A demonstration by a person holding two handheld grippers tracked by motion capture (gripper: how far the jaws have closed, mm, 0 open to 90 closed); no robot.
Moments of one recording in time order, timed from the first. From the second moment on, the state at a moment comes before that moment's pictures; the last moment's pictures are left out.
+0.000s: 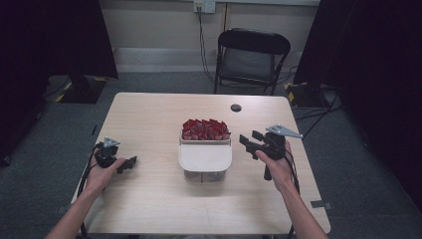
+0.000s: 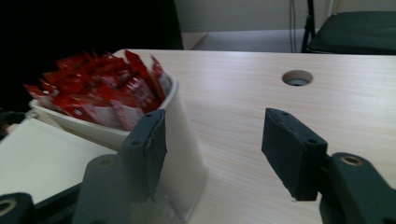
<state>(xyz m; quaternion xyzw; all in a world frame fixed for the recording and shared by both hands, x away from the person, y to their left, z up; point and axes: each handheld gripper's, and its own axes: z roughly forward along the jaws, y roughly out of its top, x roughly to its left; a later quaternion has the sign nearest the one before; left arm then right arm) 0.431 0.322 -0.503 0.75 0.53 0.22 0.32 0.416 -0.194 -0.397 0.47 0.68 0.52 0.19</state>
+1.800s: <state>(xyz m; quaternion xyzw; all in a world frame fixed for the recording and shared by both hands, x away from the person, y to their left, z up) 0.431 0.322 -0.503 0.75 0.53 0.22 0.32 0.436 -0.153 -0.397 0.41 0.72 0.55 0.11</state>
